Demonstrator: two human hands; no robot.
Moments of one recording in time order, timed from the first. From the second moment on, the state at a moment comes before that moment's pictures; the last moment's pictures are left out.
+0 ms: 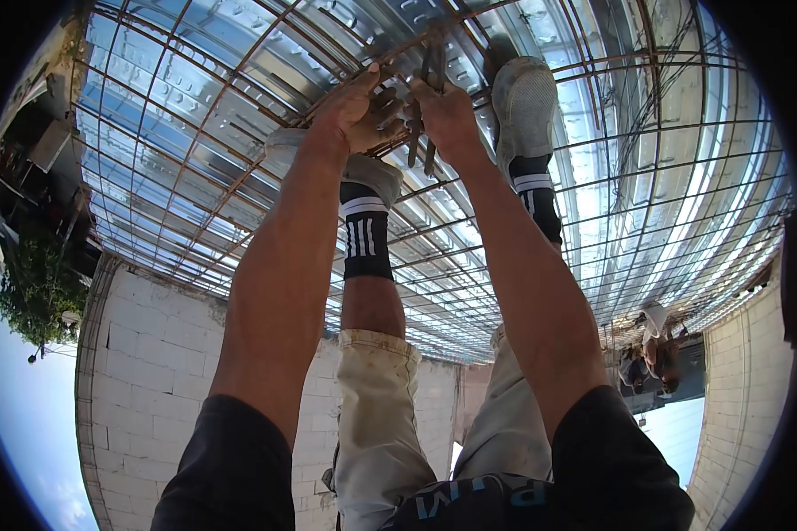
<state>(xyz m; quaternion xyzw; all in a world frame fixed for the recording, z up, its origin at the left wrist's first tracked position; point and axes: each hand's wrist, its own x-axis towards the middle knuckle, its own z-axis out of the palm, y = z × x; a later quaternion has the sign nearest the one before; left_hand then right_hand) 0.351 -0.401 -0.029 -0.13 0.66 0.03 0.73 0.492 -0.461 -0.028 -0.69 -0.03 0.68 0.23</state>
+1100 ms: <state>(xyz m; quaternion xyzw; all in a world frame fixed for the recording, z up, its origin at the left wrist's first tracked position) 0.374 -0.430 -0.016 -0.01 0.76 0.14 0.64 0.517 -0.466 0.069 -0.62 -0.19 0.76 -0.02</state>
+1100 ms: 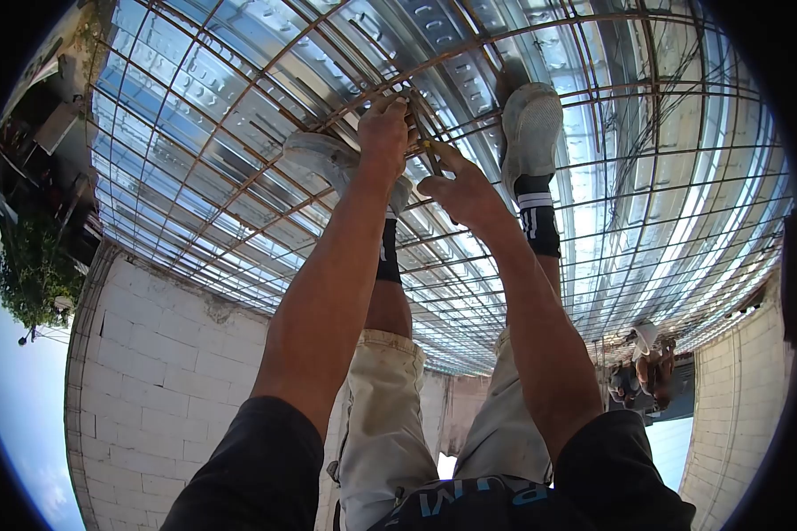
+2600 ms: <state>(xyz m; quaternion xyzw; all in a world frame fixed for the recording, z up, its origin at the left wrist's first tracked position) 0.361 -0.419 0.001 -0.15 0.61 0.06 0.78 0.479 -0.509 0.048 -0.19 0.48 0.82 0.25</state>
